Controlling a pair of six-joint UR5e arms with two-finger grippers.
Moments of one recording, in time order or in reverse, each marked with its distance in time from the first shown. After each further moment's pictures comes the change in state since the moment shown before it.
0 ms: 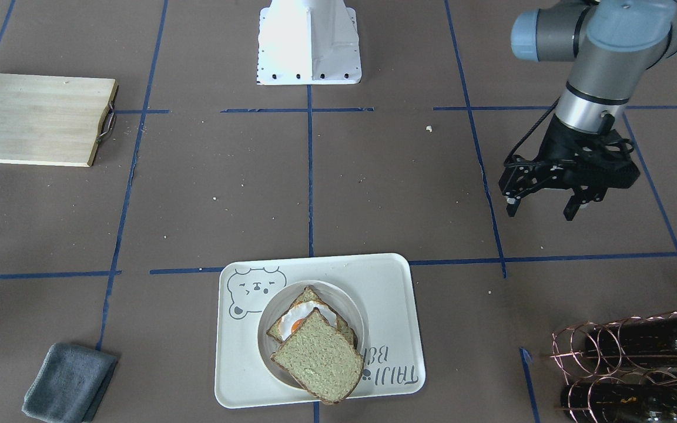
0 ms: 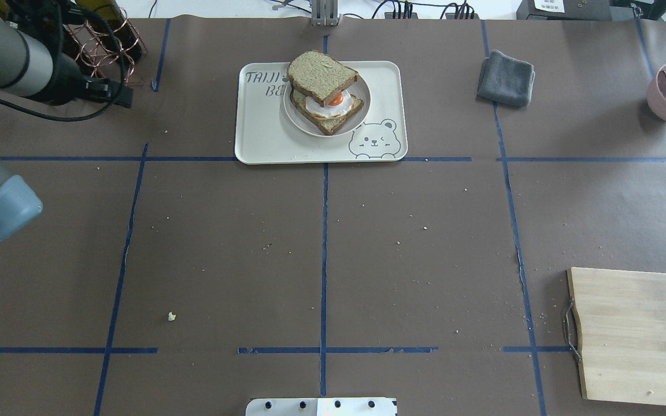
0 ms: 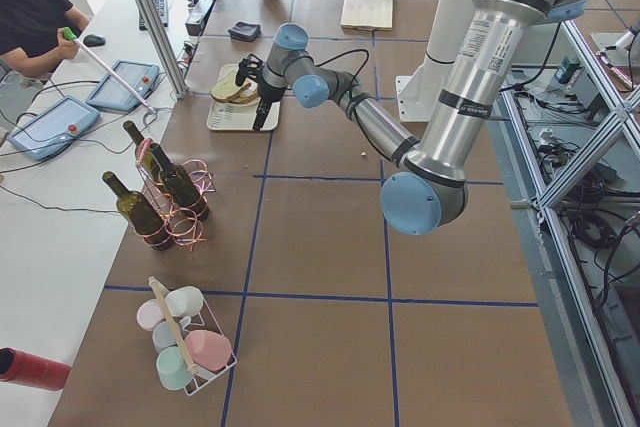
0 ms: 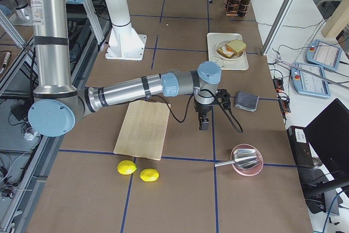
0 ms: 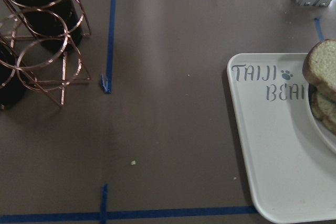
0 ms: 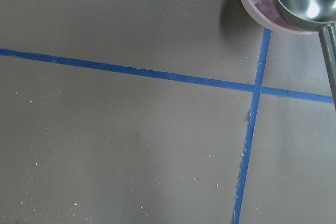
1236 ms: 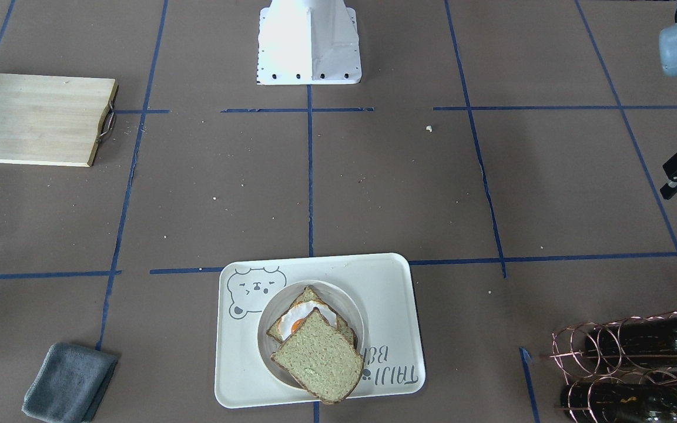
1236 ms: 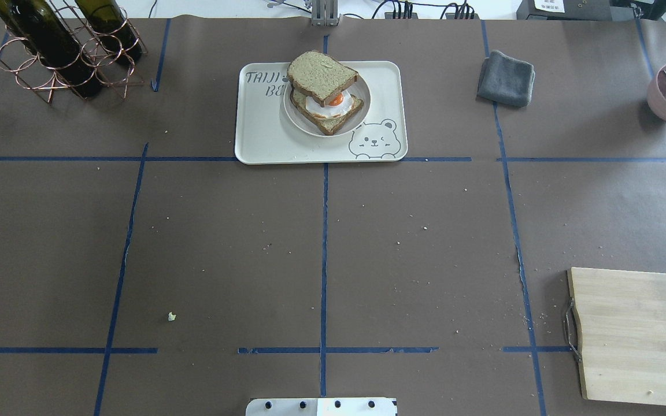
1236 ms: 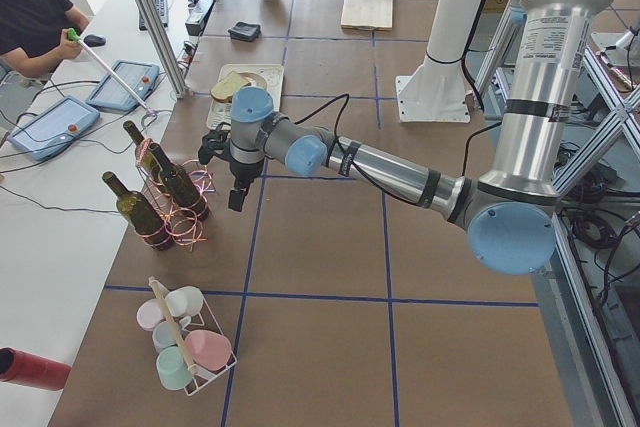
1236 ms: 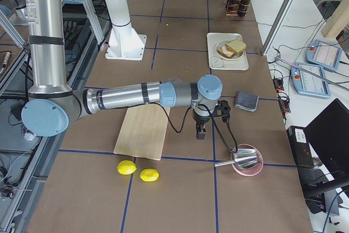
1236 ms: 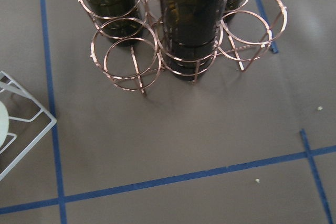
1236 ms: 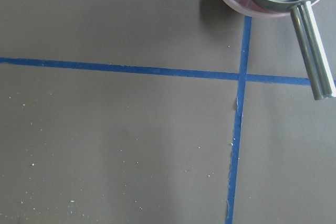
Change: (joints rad) left arm -0.334 0.193 0.144 -0.017 -0.285 0.373; right arm 0.058 -0.017 -0.038 0.002 0.051 -0.016
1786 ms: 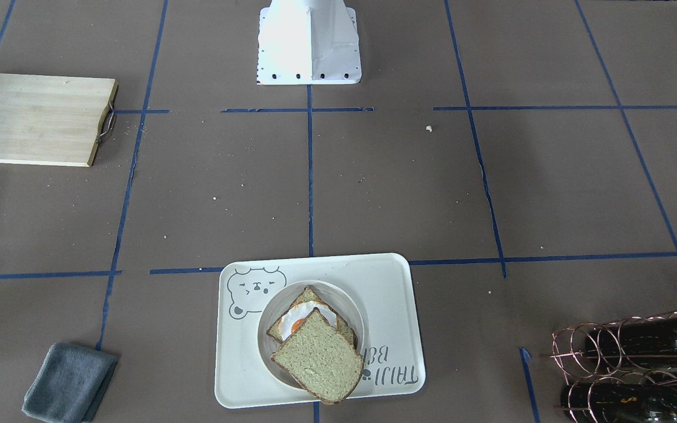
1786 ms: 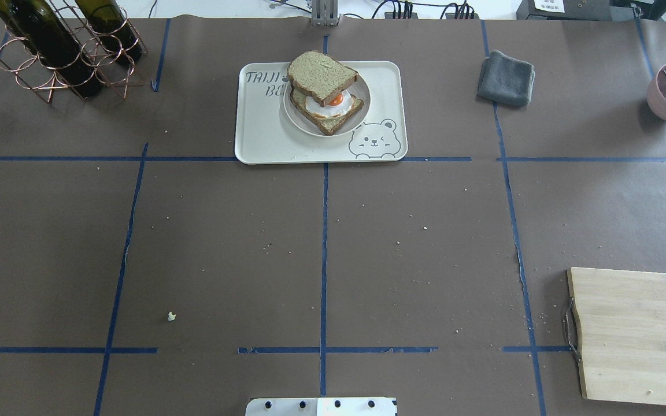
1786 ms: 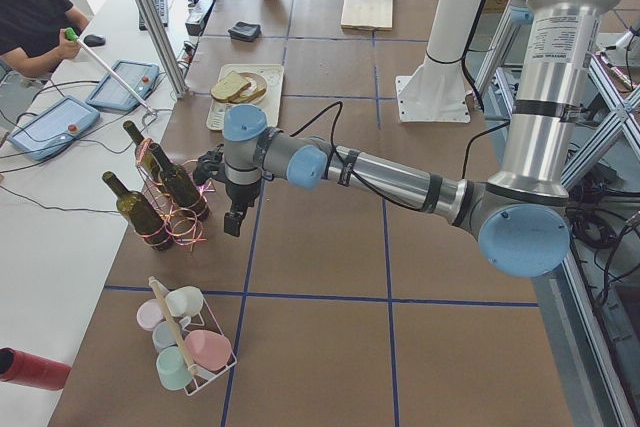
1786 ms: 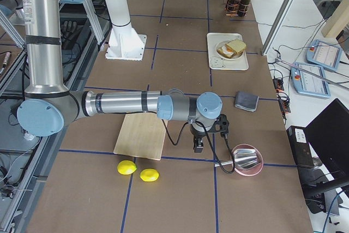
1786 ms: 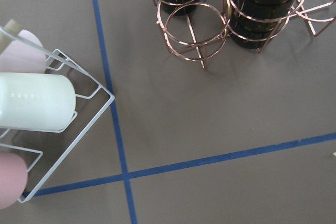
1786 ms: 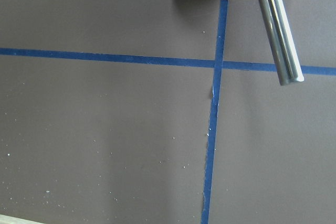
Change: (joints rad) left arm -0.134 0.006 0.036 0.230 0.006 0.346; right arm 0.061 -0.007 -0.093 -0.003 0.048 -0.109
